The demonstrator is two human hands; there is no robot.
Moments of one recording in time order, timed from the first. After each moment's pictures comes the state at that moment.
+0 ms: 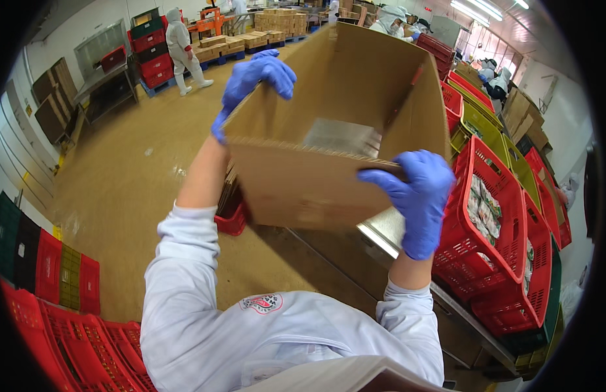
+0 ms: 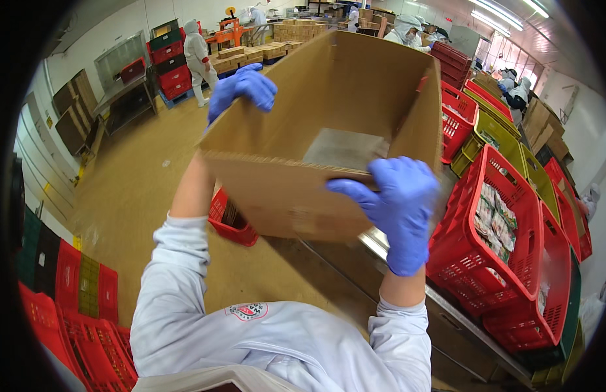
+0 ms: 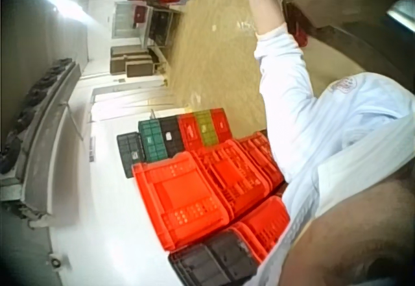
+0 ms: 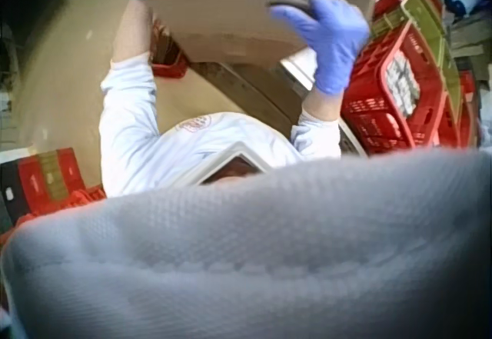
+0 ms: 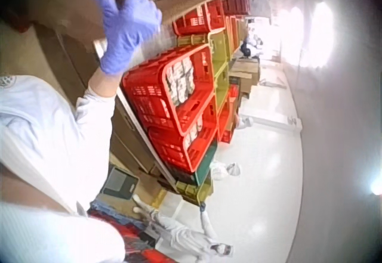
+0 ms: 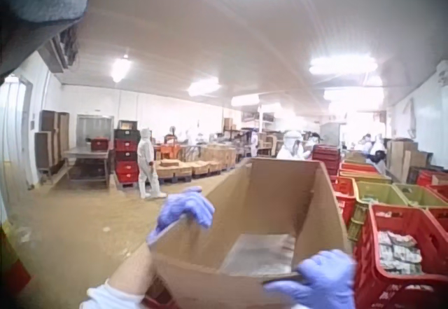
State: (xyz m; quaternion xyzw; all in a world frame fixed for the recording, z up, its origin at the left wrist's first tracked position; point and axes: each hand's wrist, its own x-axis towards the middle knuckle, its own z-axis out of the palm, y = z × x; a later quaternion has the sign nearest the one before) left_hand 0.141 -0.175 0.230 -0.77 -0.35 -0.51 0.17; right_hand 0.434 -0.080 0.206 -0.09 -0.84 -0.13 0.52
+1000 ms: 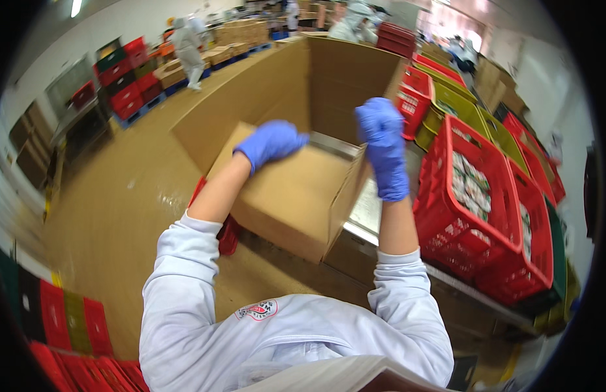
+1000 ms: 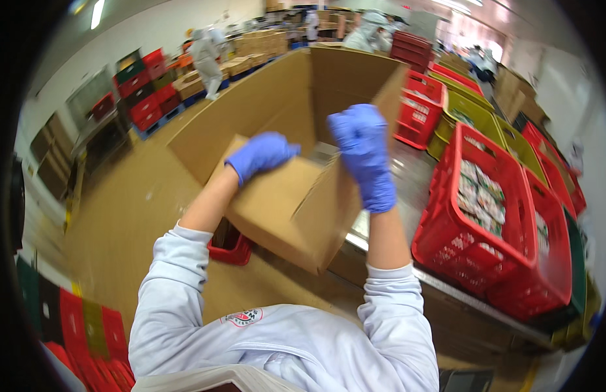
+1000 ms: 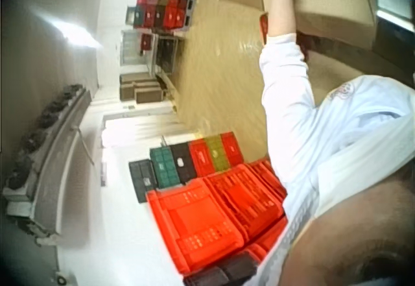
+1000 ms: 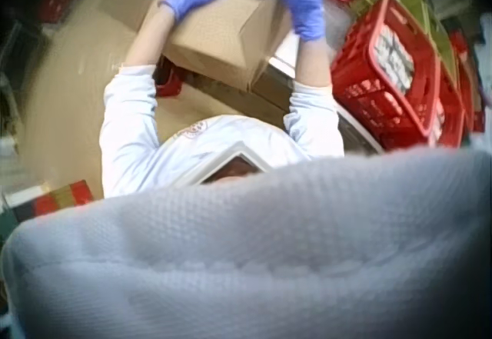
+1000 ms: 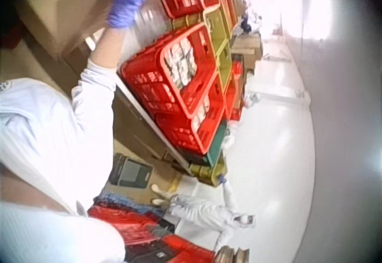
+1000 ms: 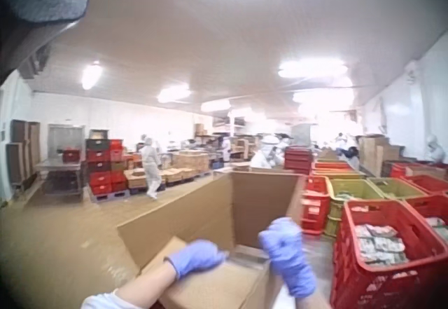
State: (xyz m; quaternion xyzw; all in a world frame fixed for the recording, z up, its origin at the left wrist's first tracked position) left_hand 0.166 -0.075 0.151 -0.75 -0.64 -0.04 0.17; right_hand 0.377 0.003 0.203 0.02 -0.80 0.08 0.59
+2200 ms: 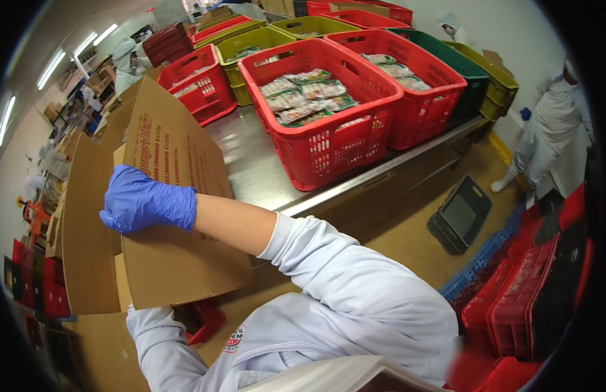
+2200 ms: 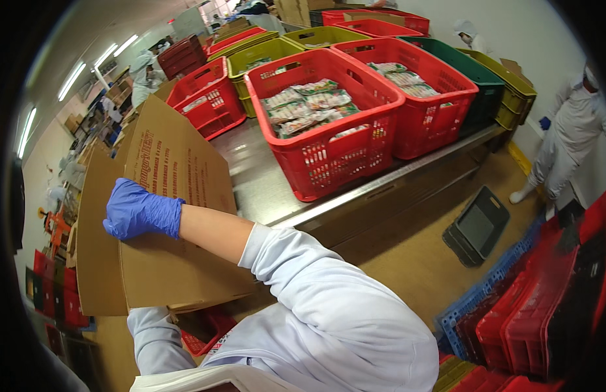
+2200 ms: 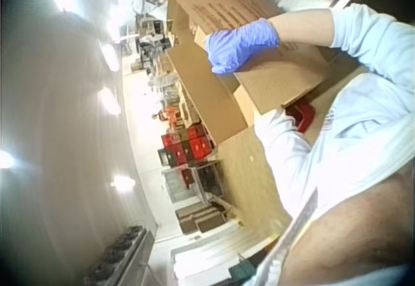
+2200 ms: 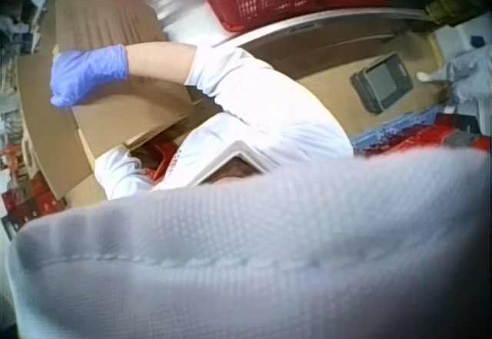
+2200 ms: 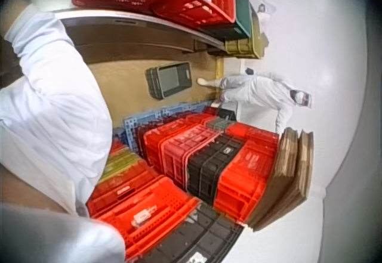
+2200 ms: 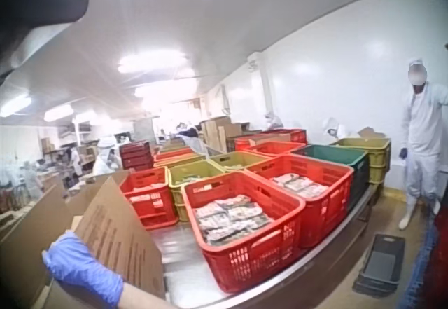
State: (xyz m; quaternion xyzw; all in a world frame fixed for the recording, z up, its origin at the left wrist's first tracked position) left_hand 0.140 0.084 0.121 -0.75 -0.66 0.01 -0.04; right_hand 0.348 -0.002 0.207 -0.09 -0.87 -0.02 0.47
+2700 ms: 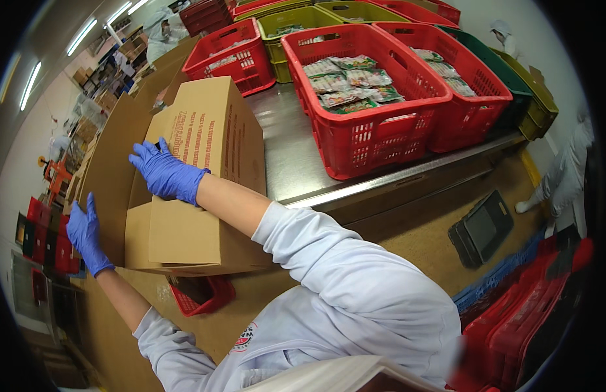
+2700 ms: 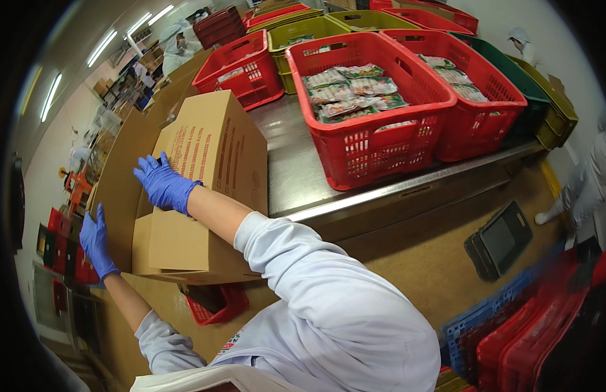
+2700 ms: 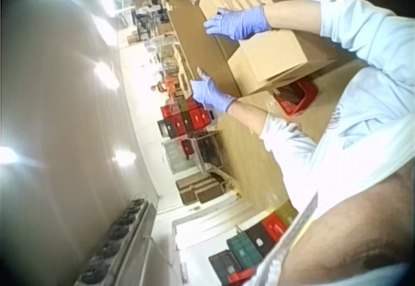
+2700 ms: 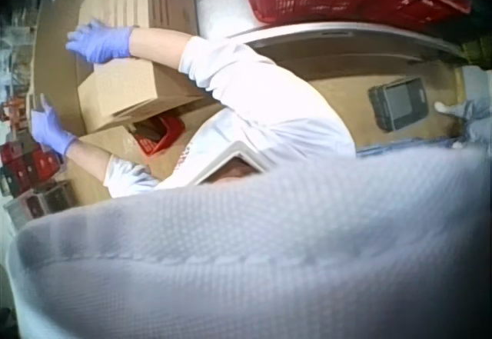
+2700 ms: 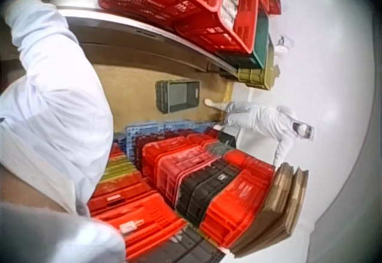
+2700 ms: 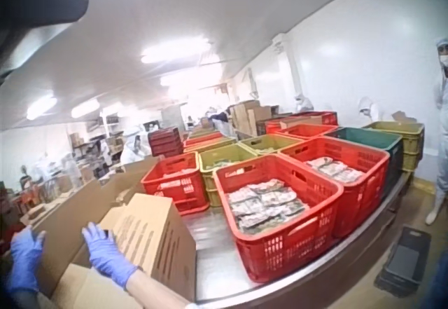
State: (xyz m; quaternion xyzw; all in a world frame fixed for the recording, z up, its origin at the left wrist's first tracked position) left_hand 0.071 -0.119 0.232 -0.37 -0.84 -0.04 0.38; right_hand 0.256 0.024 0.140 -0.19 -0.88 0.07 0.43
